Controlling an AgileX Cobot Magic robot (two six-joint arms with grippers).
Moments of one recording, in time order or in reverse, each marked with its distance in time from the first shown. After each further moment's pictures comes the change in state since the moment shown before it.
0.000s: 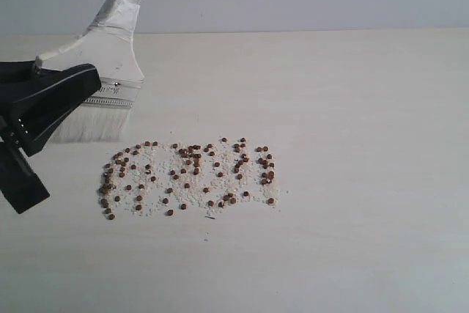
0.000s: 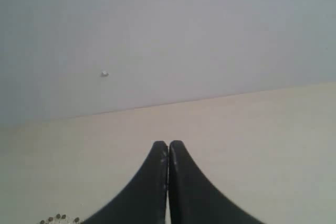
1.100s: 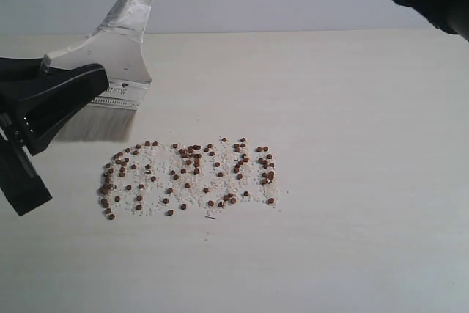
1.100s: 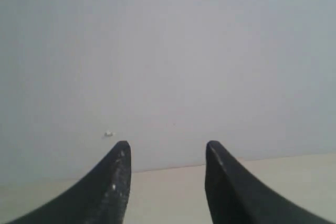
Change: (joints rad) left arm 0.000 0.000 -0.028 0.077 0.015 -0.039; right arm 0.000 0.482 -0.311 -0.316 -0.174 0.337
